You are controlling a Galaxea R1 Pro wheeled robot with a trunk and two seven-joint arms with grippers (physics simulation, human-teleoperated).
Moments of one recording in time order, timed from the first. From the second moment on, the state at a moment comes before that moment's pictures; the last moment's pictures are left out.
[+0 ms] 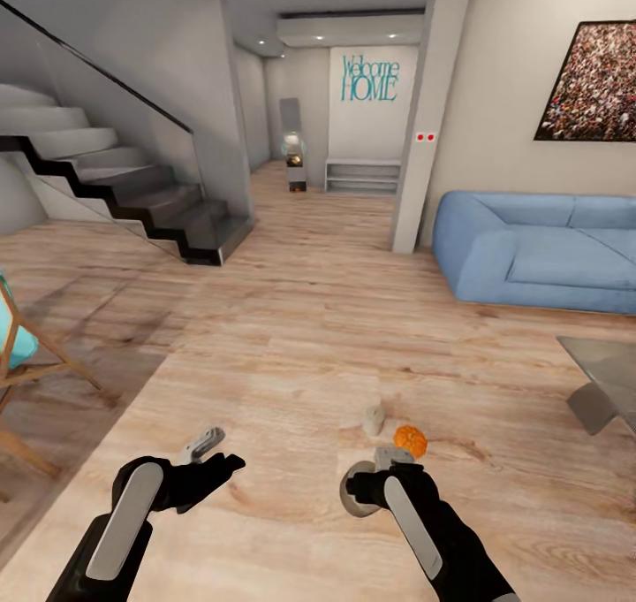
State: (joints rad) left arm -0.30 0.02 0.03 -1.43 1.05 0.95 0.64; right arm -0.41 0.08 0.29 -1.11 -0.50 0.83 -0.39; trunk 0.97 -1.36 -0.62
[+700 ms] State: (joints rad) left arm -0.30 0.02 0.03 -1.43 1.05 0.95 0.64; right arm -0.41 0.08 0.28 -1.11 -0.50 0.83 -0.39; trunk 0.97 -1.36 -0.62
